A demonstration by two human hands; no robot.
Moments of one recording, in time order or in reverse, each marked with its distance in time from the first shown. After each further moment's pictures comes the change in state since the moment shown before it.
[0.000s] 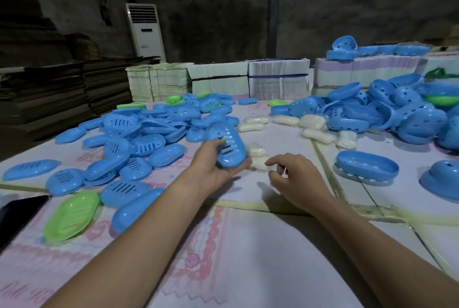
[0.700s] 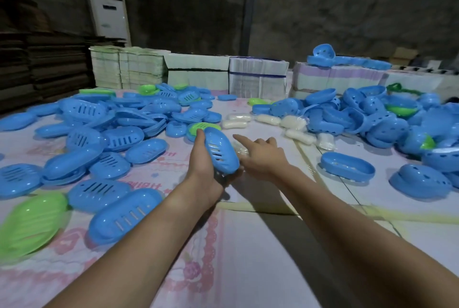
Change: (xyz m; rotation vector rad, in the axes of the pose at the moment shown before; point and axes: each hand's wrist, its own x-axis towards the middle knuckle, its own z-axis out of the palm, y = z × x) left_hand -0.004 -0.006 -0.010 0.053 -0.048 0.017; right_hand 0.069 -0.035 0.029 -0.438 -0.307 0.199
